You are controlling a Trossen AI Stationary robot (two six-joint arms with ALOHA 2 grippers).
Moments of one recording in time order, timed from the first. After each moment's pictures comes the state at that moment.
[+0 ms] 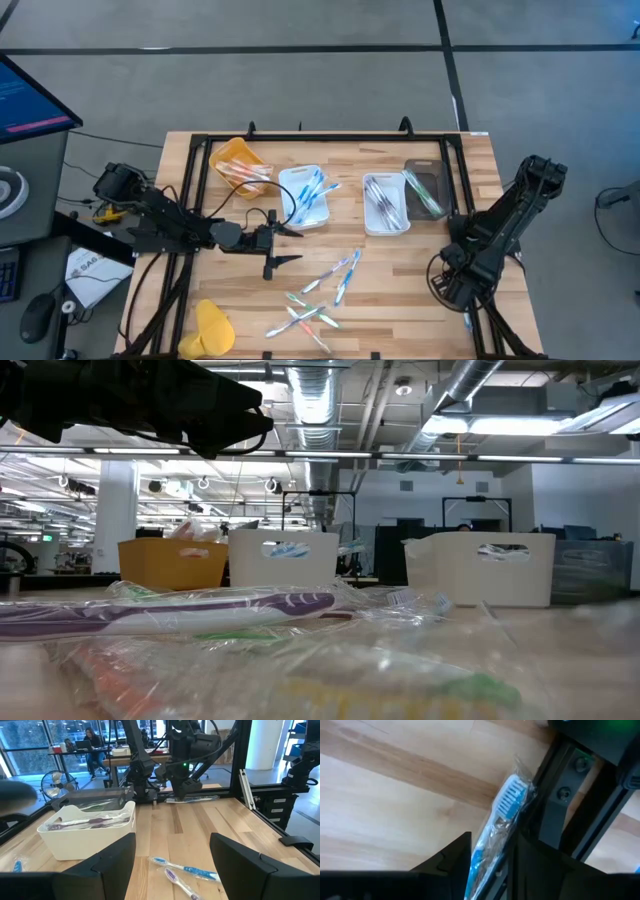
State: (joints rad) left arm -0.36 1.43 0.38 0.99 -0.36 0.04; right arm 1.02 1.34 0.65 -1.02 -0.15 2.15
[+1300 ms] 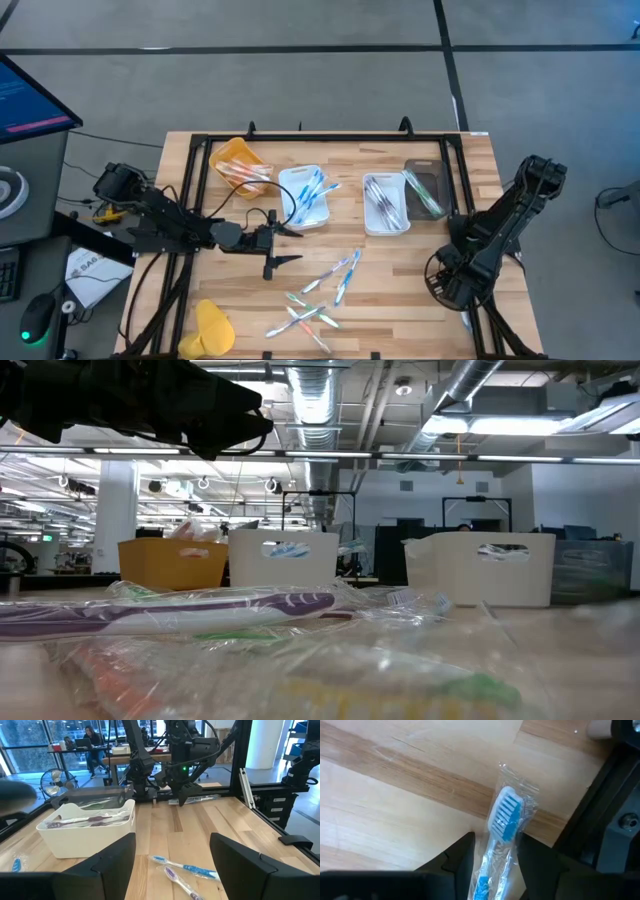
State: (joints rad) left arm -0.36 1.43 0.38 0.98 -0.36 0.04; right arm 1.01 1.34 0.56 -0.84 -0.02 2.17
